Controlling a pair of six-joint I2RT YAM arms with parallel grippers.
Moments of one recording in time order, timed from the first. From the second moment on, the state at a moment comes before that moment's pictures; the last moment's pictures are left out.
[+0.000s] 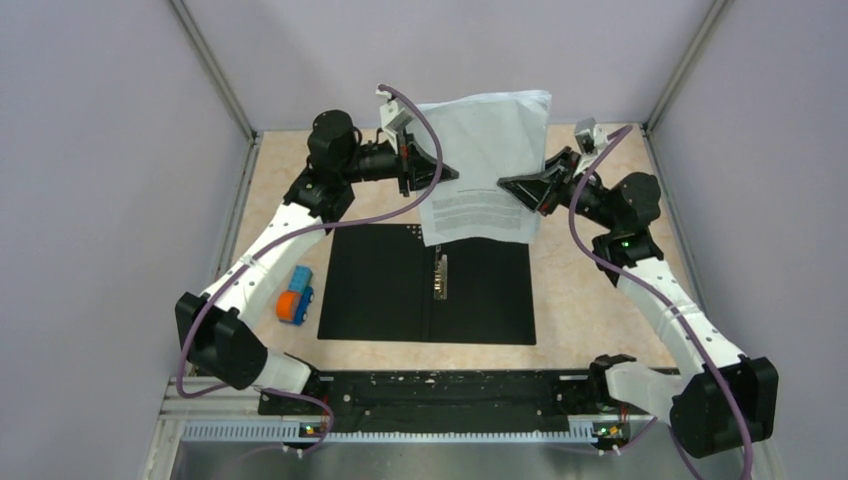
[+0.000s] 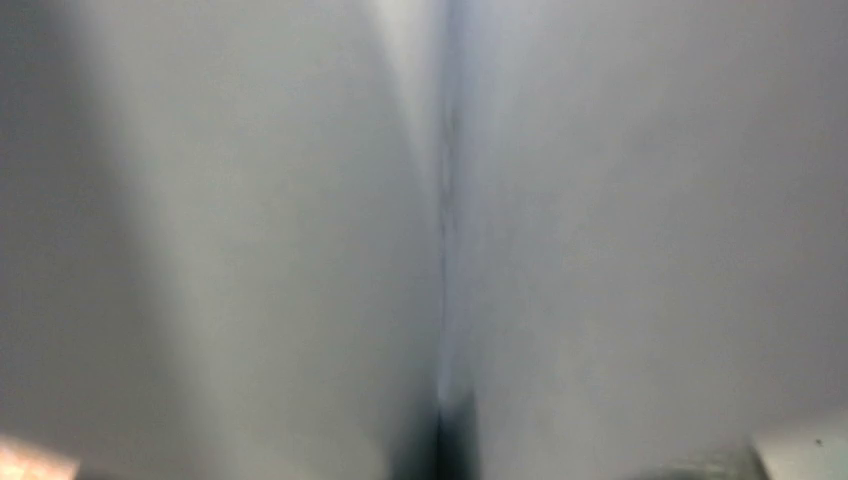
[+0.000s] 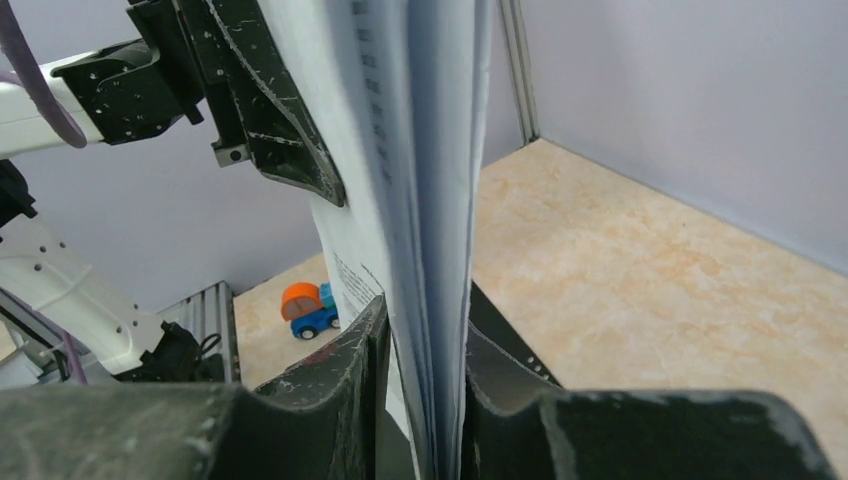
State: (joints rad) left arm -0.46 1.44 1.38 0.12 0.99 -0.21; right arm 0.24 1.09 0.84 0.58 -0.84 0.49
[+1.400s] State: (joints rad) left arm -0.60 1.88 1.33 -0.24 0.50 -0.63; right arm 0.27 1.24 0.66 -0.06 -0.50 0.58
